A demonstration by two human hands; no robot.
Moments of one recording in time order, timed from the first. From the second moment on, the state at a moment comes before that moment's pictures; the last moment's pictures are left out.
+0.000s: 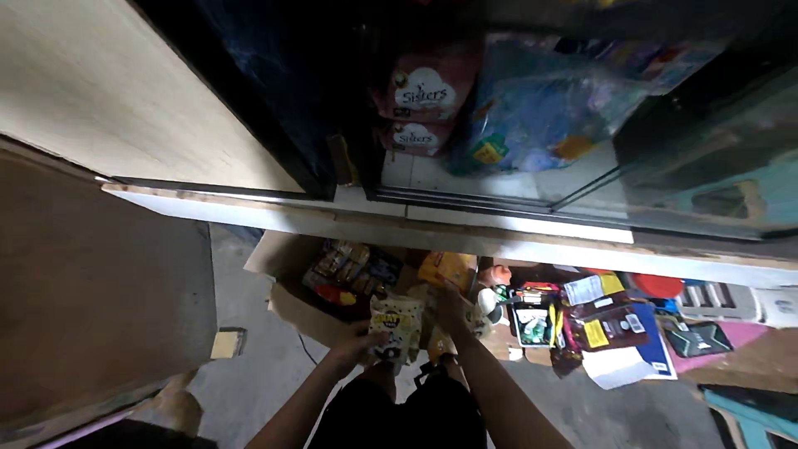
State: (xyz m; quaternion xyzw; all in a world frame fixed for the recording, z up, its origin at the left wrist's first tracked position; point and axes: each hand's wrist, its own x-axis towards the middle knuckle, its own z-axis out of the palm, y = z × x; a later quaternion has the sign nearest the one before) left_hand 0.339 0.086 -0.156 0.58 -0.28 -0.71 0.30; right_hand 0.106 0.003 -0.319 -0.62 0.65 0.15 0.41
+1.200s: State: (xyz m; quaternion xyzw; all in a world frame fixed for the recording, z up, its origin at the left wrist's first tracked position) left_hand 0.324 0.076 -0.046 0.24 -0.45 -0.70 0.50; right_hand 0.123 -0.086 0.203 -0.64 0.67 -0.37 0.00
